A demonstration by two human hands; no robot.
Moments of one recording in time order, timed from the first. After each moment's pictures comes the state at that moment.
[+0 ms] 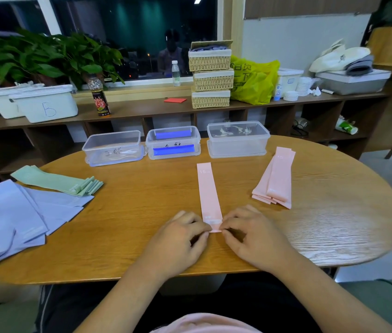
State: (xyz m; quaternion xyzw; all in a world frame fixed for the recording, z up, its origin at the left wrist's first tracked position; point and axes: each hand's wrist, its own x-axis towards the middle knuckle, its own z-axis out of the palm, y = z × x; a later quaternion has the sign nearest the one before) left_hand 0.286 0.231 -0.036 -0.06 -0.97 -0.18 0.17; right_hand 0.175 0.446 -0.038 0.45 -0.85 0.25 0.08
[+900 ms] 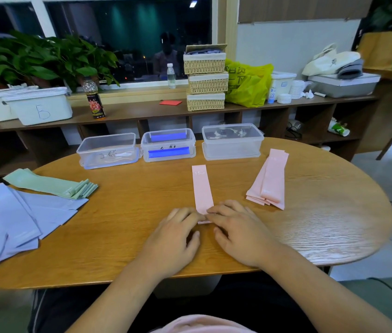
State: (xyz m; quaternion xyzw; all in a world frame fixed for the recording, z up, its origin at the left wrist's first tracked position) left_hand 0.278 0.230 -0.039 -0.04 -0.97 -0.16 0.17; right_hand 0.171 0.430 -0.030 0.47 -0.87 0.14 0.05
